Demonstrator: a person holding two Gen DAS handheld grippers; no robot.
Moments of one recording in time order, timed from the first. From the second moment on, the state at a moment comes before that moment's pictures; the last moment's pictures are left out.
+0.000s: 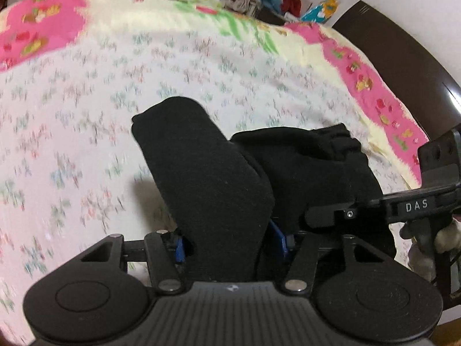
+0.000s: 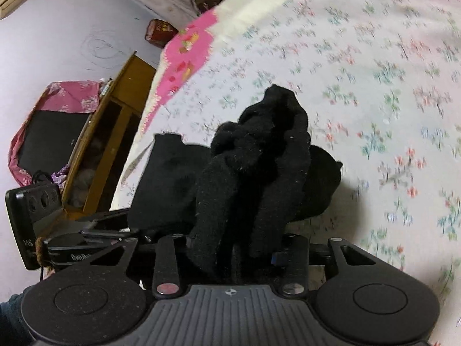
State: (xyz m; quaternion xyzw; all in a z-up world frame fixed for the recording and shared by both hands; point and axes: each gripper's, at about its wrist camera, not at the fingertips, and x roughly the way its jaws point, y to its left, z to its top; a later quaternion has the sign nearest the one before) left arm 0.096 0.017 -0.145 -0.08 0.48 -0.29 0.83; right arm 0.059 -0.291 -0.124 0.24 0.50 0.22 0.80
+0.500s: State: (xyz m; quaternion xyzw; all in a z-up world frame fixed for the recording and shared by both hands) left arm 0.121 0.039 -0.179 -0.08 0.50 -0.26 0.82; right arm 0.096 -0.300 -0.143 0.23 0.50 0.19 0.81
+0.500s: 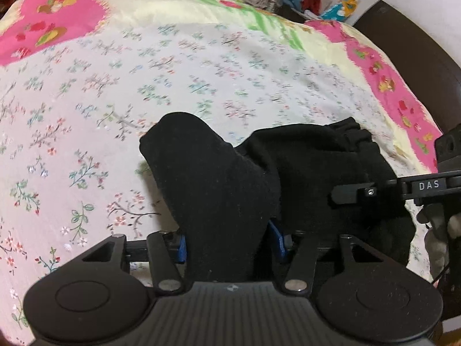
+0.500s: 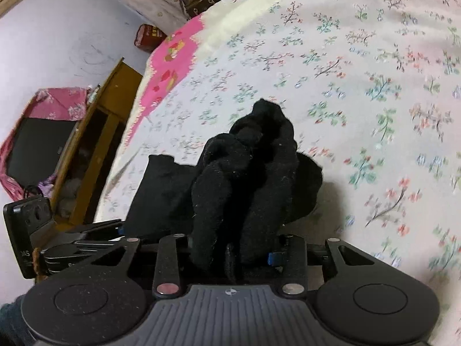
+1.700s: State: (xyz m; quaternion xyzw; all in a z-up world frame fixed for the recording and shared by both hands) left arm -0.032 0.059 0.048 0.01 0.29 -0.18 0.94; right arm -0.063 -0.221 0.067 0.09 0.33 0.11 0.94
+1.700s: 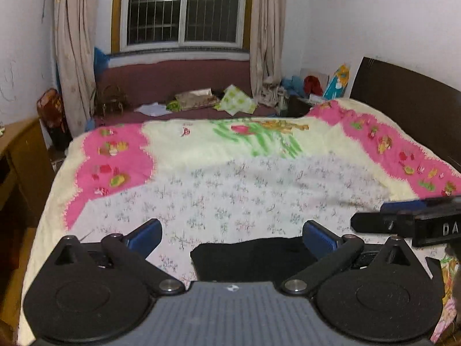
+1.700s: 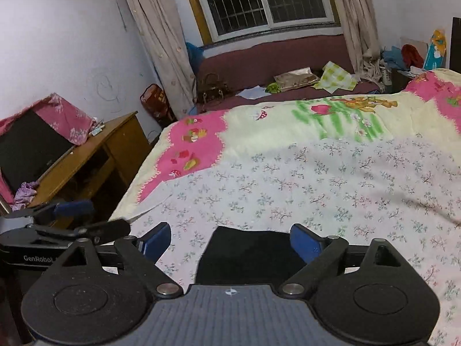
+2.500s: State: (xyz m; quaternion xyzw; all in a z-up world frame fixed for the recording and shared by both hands) left arm -0.056 0.035 0.014 0.07 0.37 -0.14 0.91; right arm -0.100 -0.198 0.050 0.13 0.39 0.09 0.91
